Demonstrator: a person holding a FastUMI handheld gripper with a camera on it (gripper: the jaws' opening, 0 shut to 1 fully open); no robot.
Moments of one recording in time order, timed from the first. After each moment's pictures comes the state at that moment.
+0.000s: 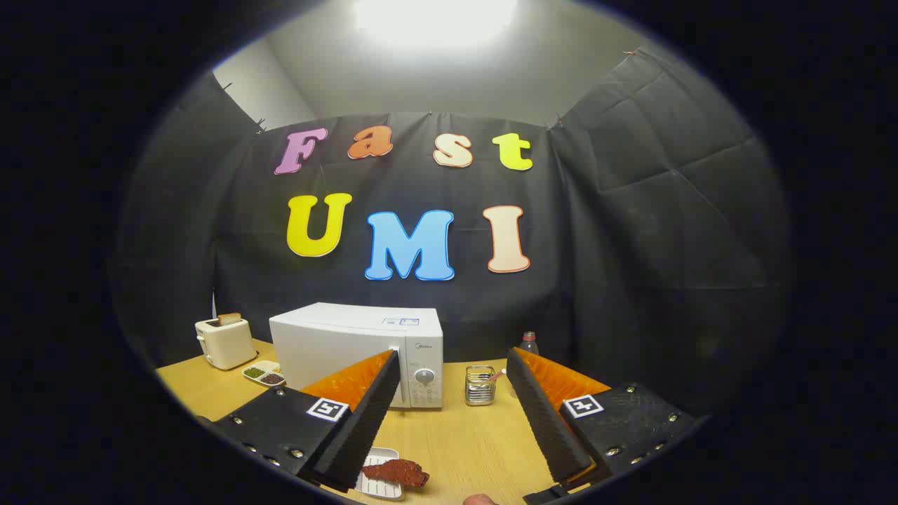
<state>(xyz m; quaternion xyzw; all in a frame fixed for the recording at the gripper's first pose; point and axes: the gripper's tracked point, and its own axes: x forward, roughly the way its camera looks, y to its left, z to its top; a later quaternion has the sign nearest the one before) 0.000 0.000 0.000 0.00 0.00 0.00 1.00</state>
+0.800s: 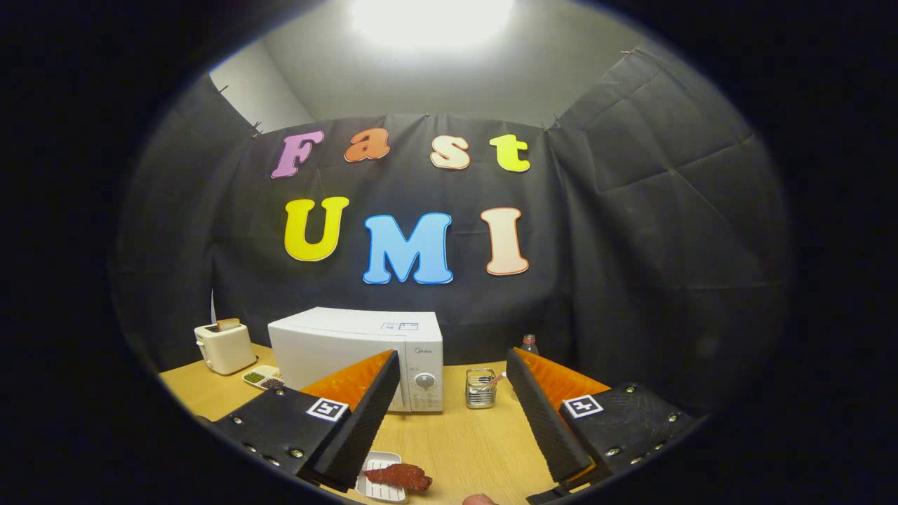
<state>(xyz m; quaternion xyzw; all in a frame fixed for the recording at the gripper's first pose) 0.009 0.012 0.007 0.02 0.00 0.00 1.00</state>
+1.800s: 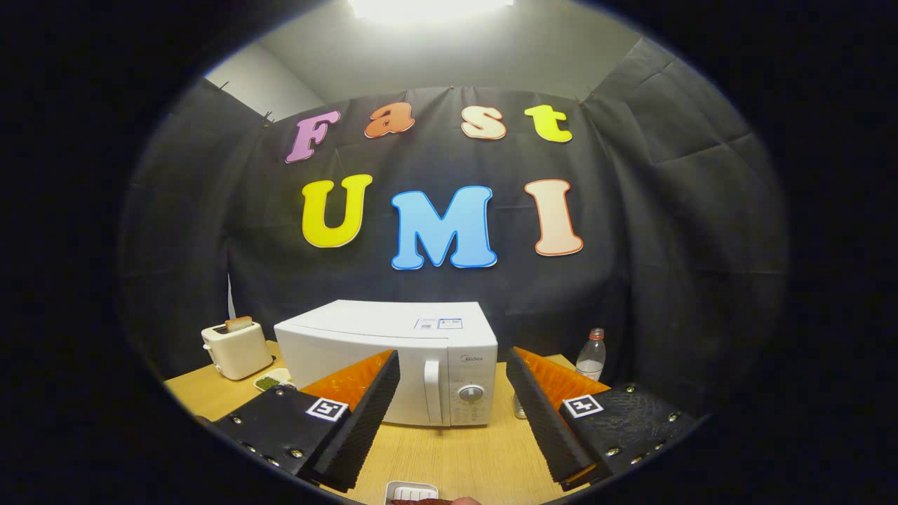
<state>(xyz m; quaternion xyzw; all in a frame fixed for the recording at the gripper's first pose) 0.134 0.080 -0.022 0.02 0.04 0.08 1.00</state>
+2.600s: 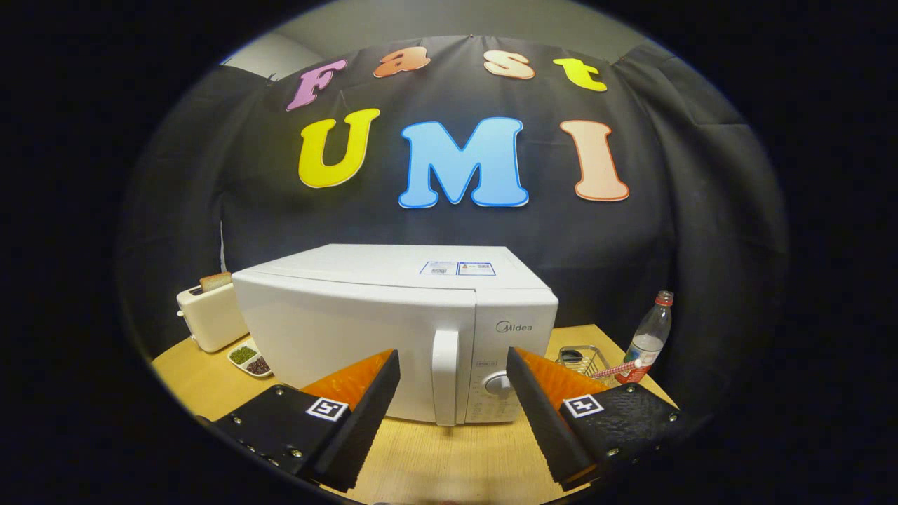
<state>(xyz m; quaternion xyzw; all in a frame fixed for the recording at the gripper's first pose) 0.239 0.116 -0.126 0.00 0.14 0.10 0.99</state>
